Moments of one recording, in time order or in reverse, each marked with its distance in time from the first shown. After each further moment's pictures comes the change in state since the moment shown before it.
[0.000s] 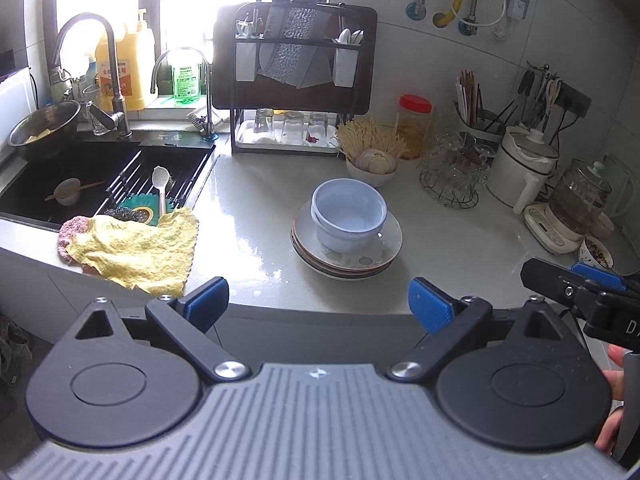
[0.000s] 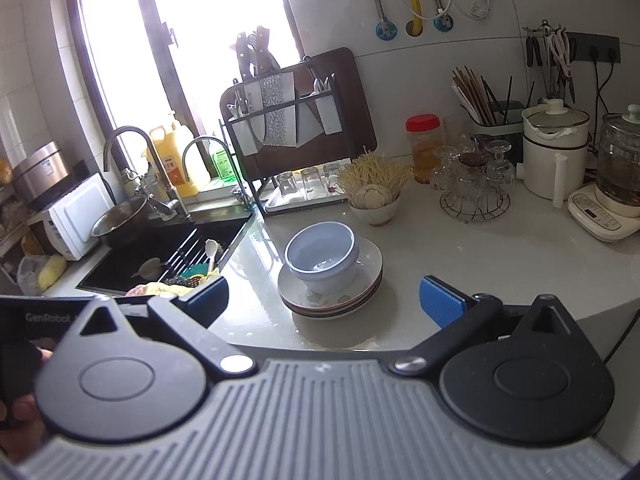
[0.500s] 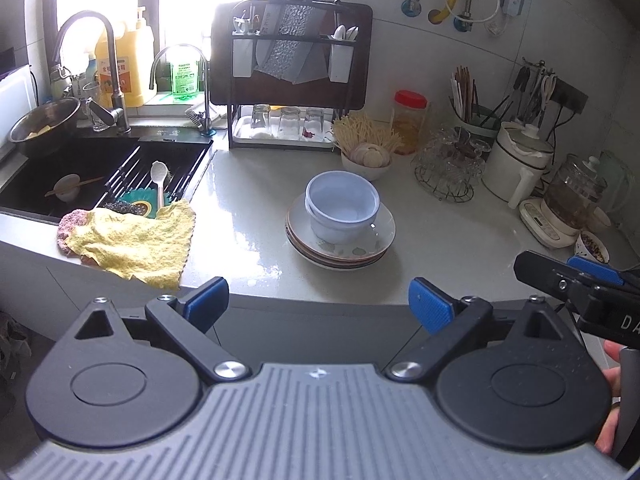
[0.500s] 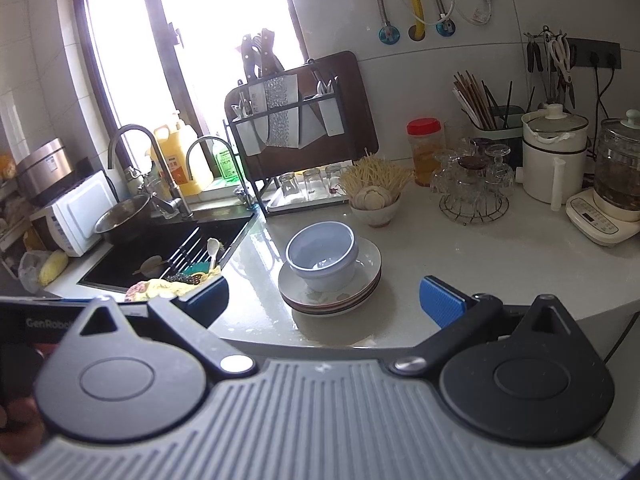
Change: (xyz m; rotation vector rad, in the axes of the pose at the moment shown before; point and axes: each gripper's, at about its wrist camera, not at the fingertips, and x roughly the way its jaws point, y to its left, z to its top) left arm -0.009 -0.010 -0.013 -0.001 0.007 0.000; right arm -0.009 -0.001 -0.006 -0.014 -0.007 0.008
